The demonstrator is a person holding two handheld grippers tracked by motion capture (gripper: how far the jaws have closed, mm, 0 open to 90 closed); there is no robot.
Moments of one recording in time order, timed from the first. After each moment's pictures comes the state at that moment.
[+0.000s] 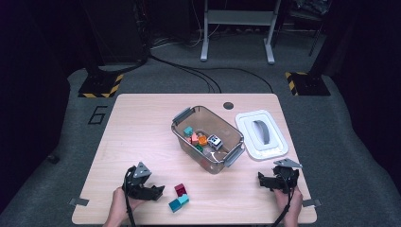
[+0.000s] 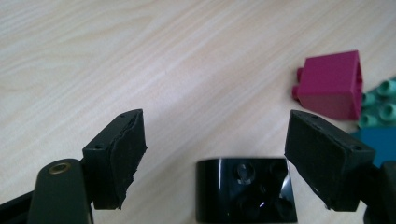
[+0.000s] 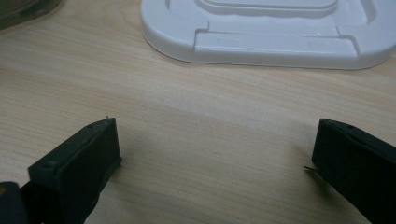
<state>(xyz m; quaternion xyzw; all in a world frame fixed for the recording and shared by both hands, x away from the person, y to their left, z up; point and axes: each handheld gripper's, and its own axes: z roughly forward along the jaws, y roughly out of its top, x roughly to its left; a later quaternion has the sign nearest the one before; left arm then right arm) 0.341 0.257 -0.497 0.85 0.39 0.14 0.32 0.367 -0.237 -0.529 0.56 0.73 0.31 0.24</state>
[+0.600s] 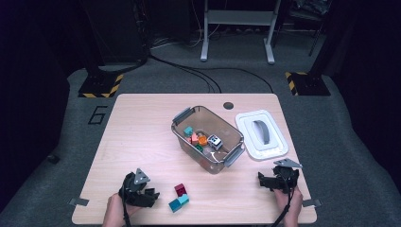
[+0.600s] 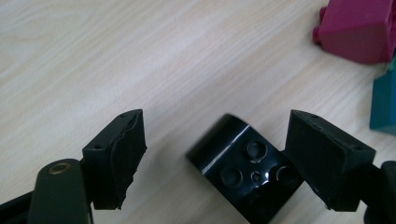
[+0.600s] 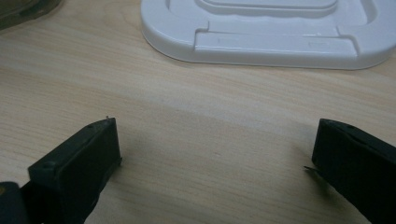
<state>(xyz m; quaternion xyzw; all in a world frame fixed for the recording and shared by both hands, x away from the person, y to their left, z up) 0.318 0.268 -0.505 0.86 0.40 0.15 0.27 0.367 -0.237 -0.529 0.56 0.73 0.31 0.24</state>
